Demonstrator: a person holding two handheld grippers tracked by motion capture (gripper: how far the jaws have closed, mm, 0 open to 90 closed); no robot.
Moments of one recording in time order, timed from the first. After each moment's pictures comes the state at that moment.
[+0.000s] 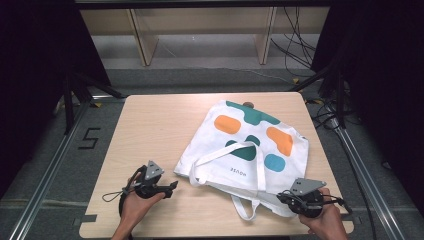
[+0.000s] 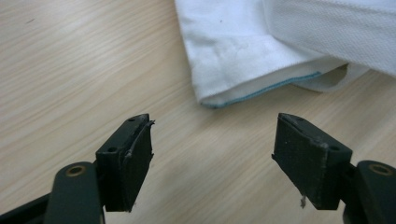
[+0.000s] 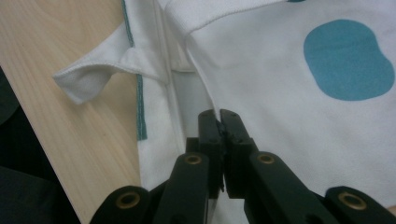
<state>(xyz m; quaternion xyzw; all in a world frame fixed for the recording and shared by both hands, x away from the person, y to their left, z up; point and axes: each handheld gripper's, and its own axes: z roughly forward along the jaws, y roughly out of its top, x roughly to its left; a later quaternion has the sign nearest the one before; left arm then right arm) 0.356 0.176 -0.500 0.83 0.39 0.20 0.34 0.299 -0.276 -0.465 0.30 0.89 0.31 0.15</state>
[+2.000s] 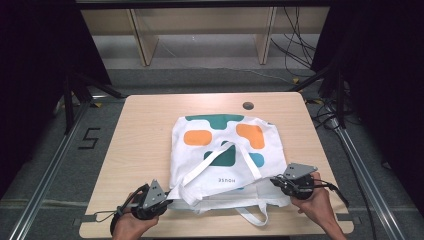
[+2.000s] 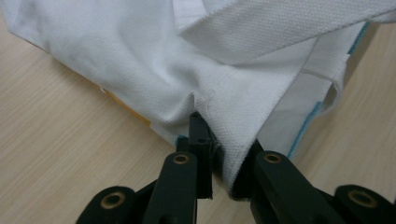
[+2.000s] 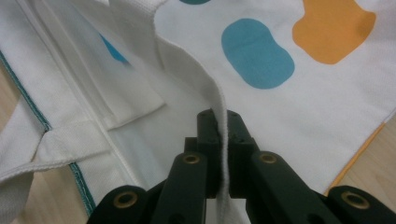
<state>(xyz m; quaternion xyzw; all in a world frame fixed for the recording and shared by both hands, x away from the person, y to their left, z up) 0.291 0.171 -0.475 0.87 0.28 0.22 0.35 0.344 -0.269 -0.469 0.27 0.88 0.34 0.18</state>
